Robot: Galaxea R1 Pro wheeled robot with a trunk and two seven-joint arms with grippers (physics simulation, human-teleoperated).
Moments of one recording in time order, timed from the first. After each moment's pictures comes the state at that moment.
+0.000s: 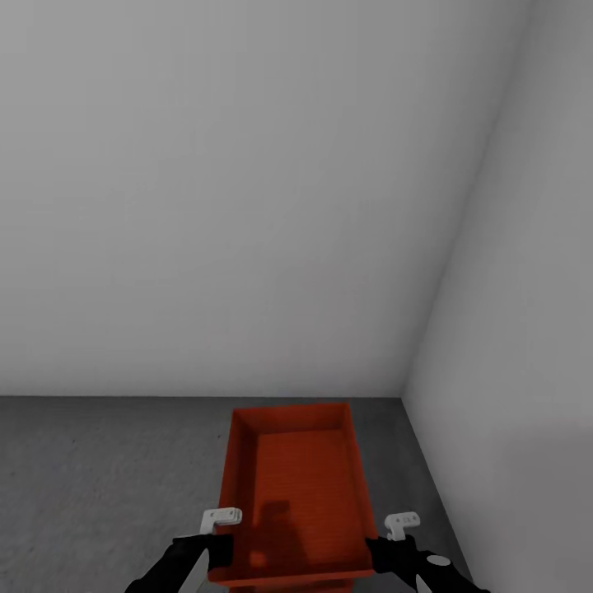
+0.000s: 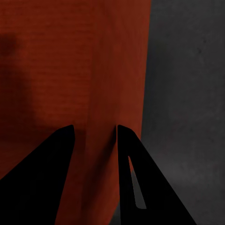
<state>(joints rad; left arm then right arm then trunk) -0.42 -0.07 -0.08 -0.52 0.16 0.37 0.10 -0.49 -0.02 0.04 -0.23 -0.02 -0.04 0.26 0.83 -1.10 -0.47</state>
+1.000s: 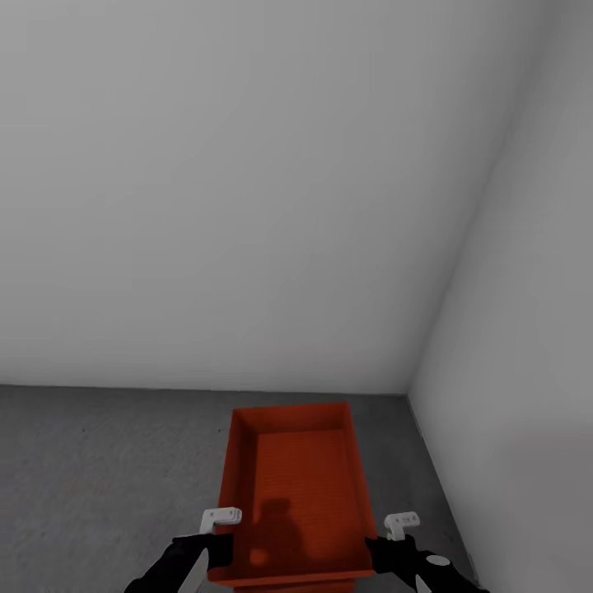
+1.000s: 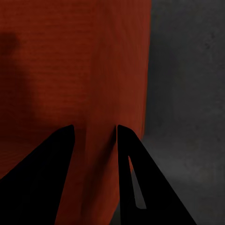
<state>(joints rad) -0.42 -0.07 -0.08 -0.52 0.16 0.37 0.10 -0.49 -0.02 0.04 -0.23 -0.02 -0.04 0.25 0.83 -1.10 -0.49</state>
